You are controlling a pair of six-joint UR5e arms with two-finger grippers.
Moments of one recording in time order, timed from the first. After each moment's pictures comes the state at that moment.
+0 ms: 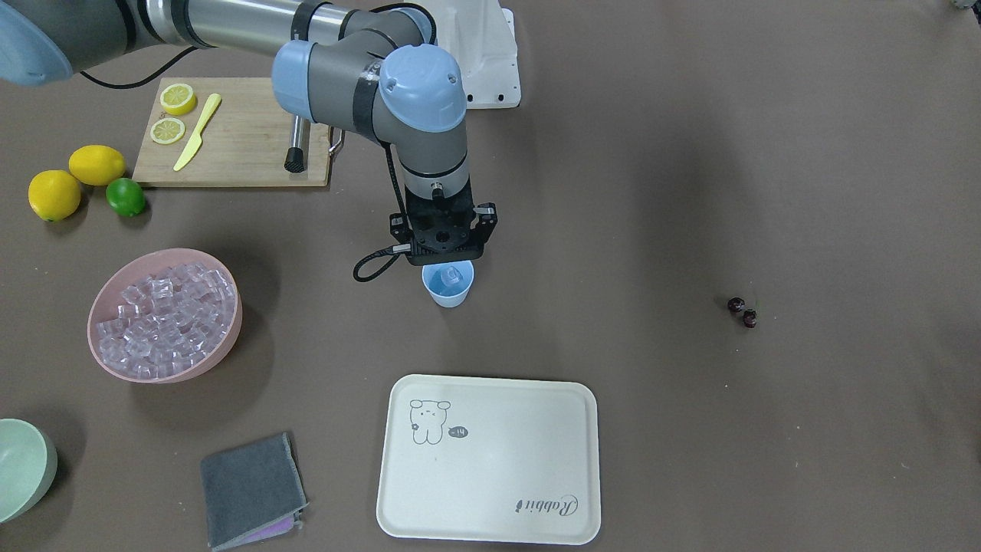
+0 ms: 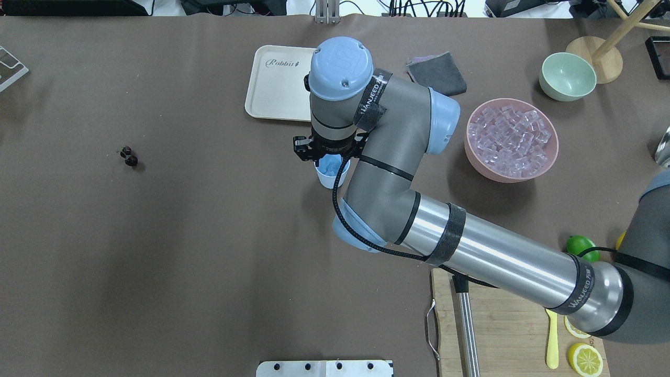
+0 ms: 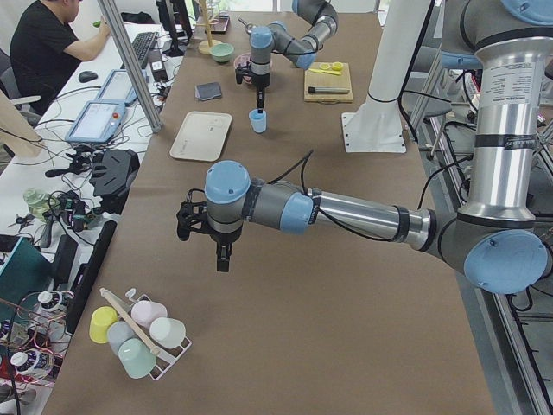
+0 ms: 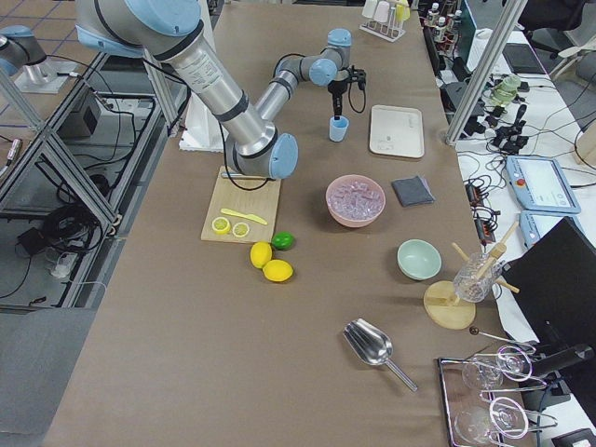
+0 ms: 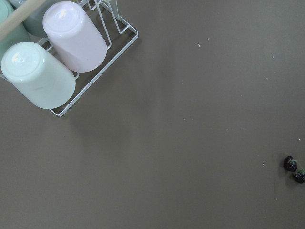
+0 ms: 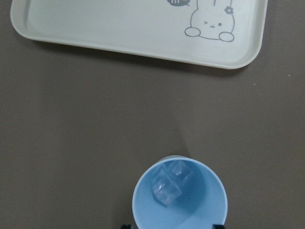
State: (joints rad) left arm -1.58 -1.58 -1.75 -1.66 -2.42 -0.25; right arm 0.59 -0.66 1.47 -1.62 1.93 1.08
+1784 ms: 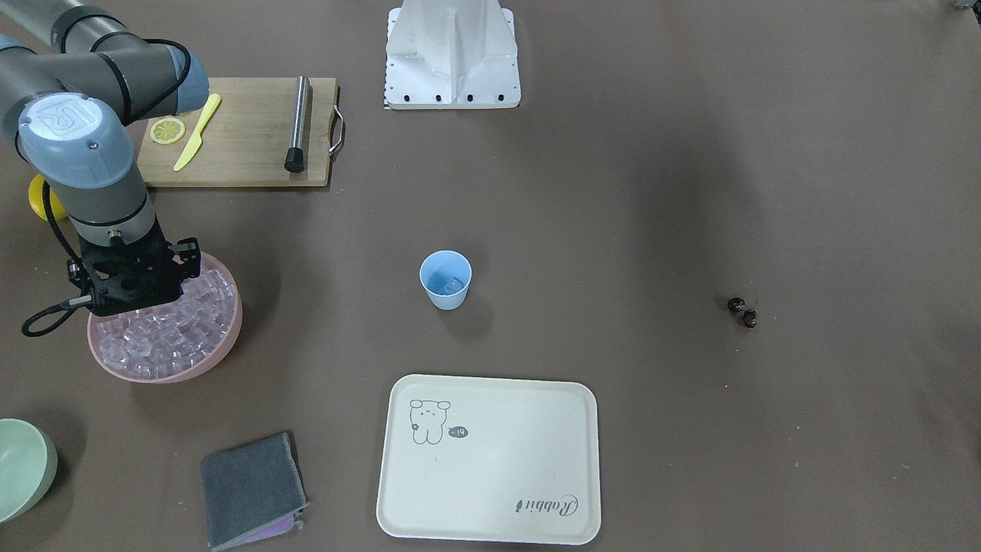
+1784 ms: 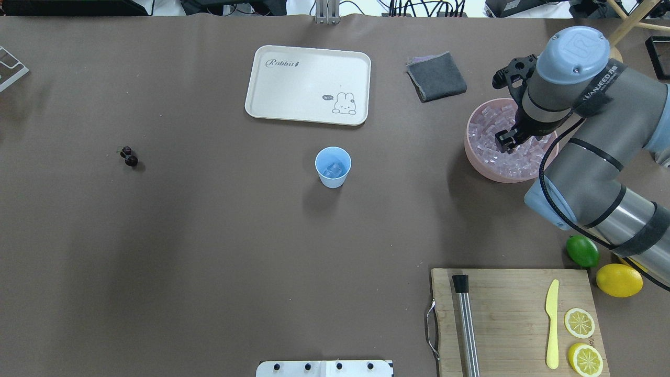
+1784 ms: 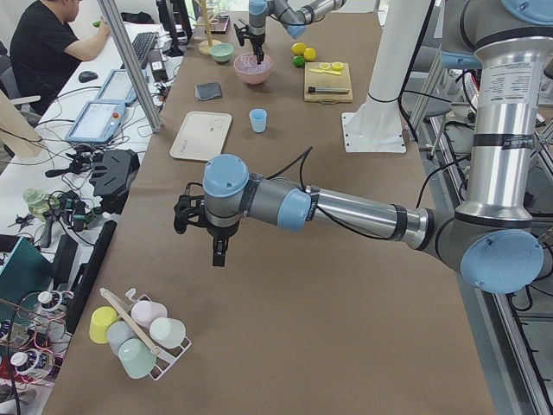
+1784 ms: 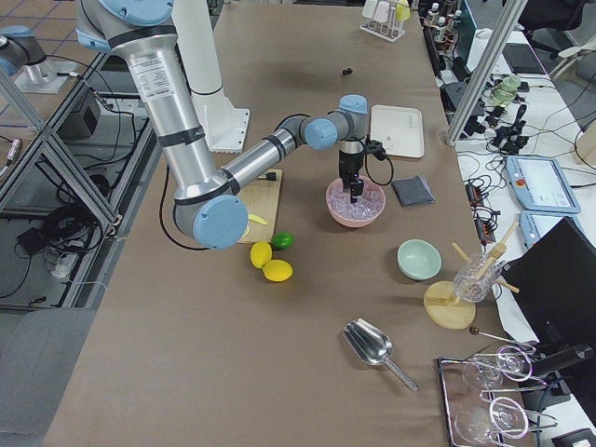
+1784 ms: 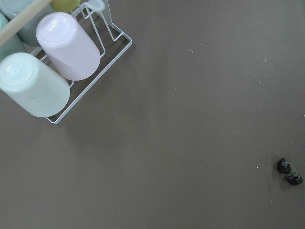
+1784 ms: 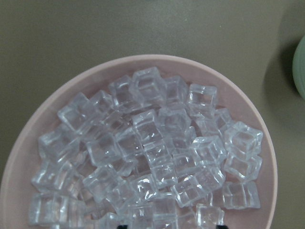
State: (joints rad) left arm -1.58 -1.59 -1.76 -1.68 -2.42 -0.25; right arm 0.86 -1.21 1.77 -1.73 1.88 0.45
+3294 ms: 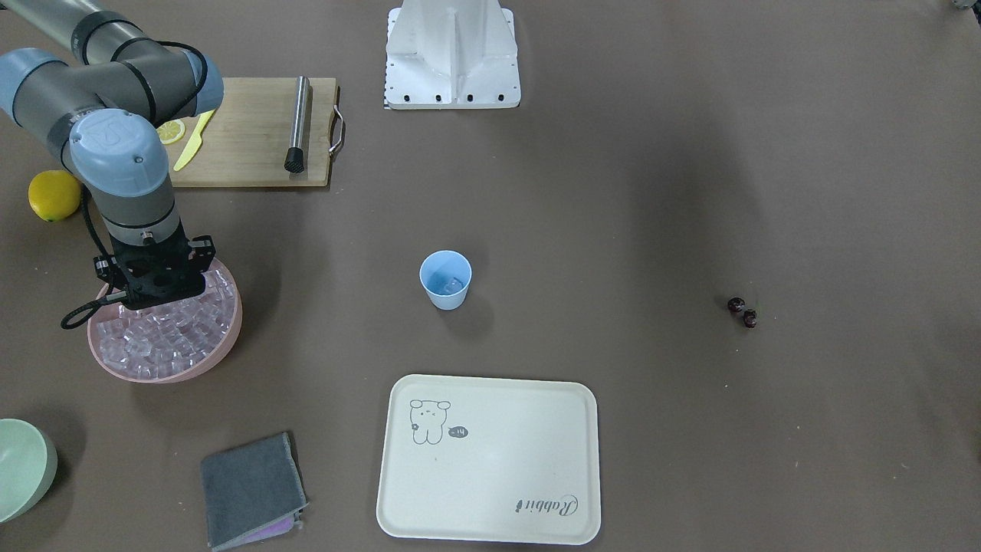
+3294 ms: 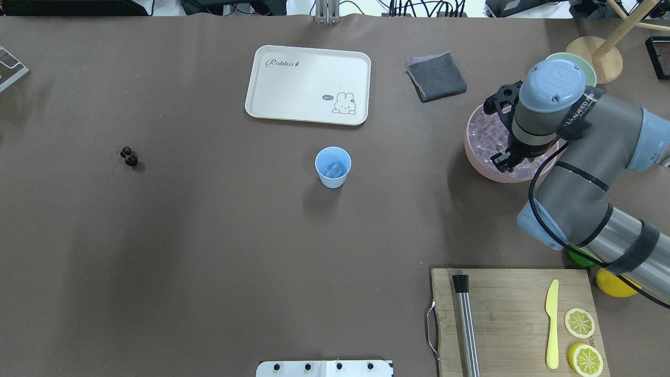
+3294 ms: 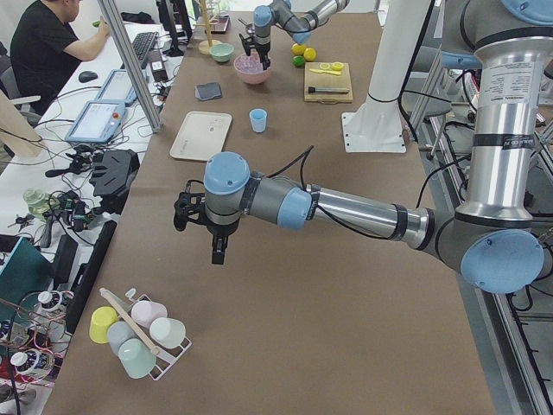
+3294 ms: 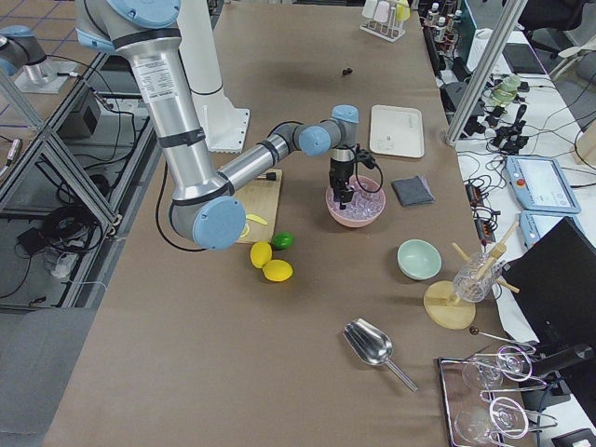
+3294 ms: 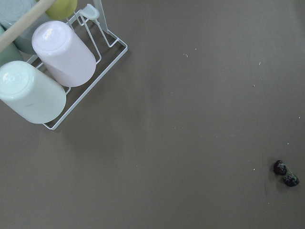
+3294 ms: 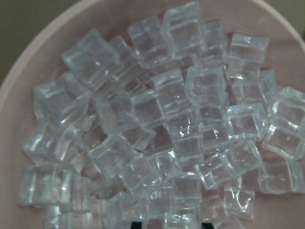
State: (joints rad) left arm -1.58 -1.59 -1.77 -1.68 -2.42 -0.25; right arm 0.80 -1.23 1.74 -1.72 1.86 0.44
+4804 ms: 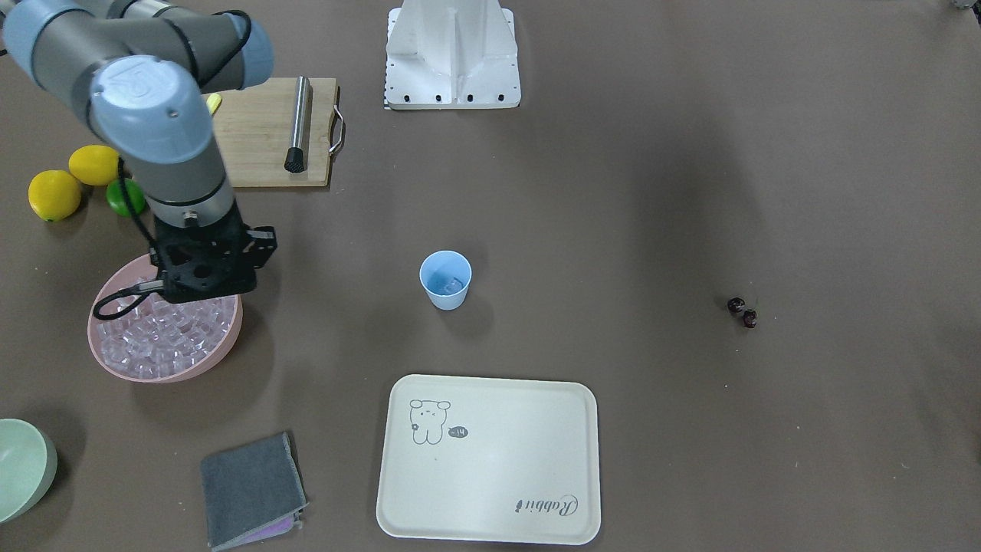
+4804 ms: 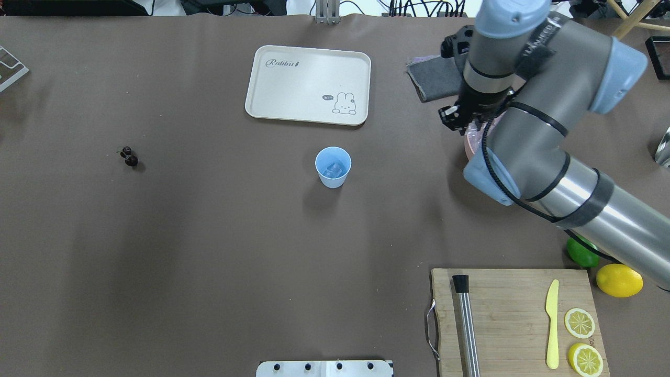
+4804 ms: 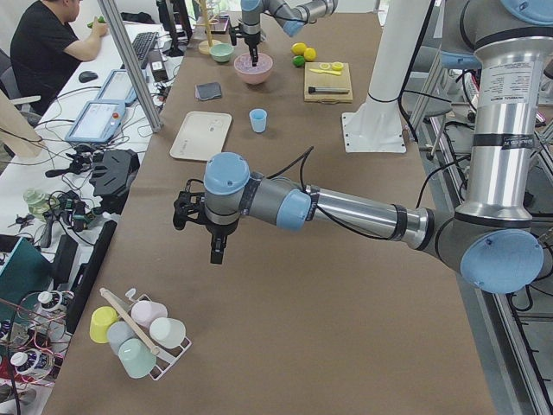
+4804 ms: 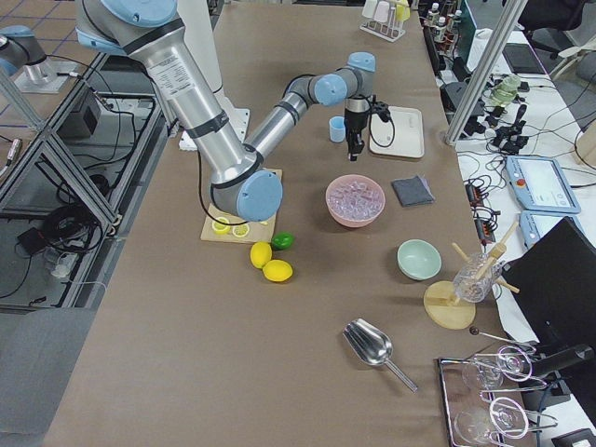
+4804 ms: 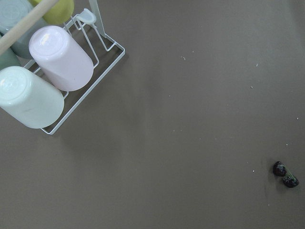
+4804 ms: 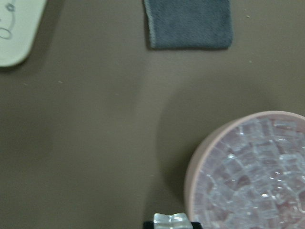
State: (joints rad) left arm -1.58 -1.59 -1.76 -1.71 -2.42 -0.25; right arm 0.82 -0.89 1.72 -1.92 1.96 0.67
